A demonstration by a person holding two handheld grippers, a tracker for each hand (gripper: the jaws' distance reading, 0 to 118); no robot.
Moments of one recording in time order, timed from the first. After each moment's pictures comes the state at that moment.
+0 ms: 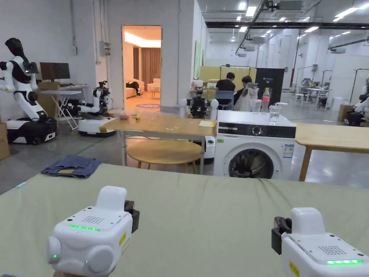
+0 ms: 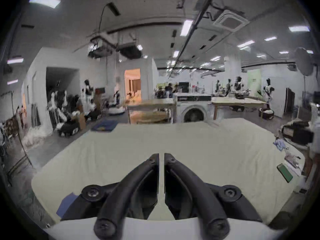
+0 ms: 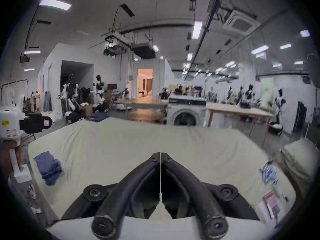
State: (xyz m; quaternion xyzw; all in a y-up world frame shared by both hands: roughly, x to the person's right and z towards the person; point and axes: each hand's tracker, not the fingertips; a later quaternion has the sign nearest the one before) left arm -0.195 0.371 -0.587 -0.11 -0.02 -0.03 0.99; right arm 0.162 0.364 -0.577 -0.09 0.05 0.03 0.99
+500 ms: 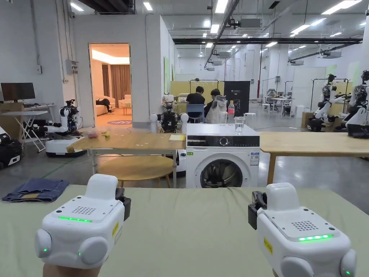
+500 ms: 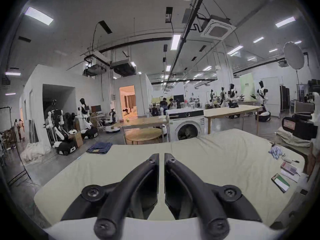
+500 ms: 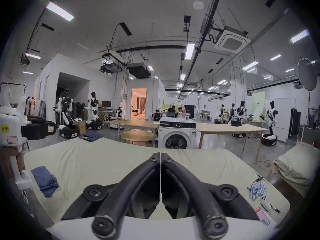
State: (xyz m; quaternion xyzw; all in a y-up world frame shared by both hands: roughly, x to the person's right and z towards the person) left arm -0.149 0.422 -0.575 -0.05 -0.04 -0.05 1.00; right arm 0.185 0.411 -0.550 -0.02 0.03 0.02 1.00
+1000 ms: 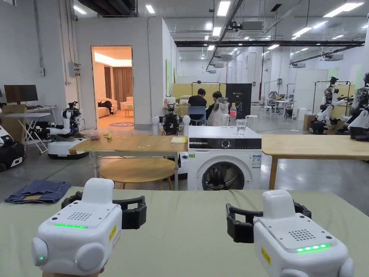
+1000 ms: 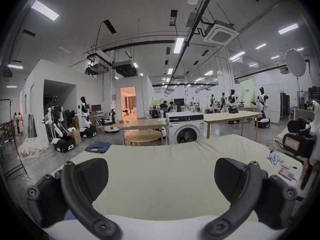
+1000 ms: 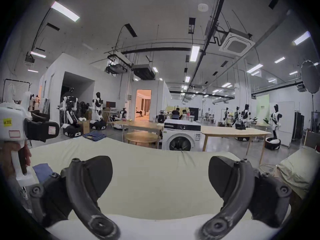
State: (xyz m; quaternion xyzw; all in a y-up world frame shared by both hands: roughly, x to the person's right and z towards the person) left arm -0.153 0.418 -0.574 -0.03 -0.04 -0.03 1.00; right arm 0.176 0.404 -0.547 -0.01 0.05 0.03 1.00
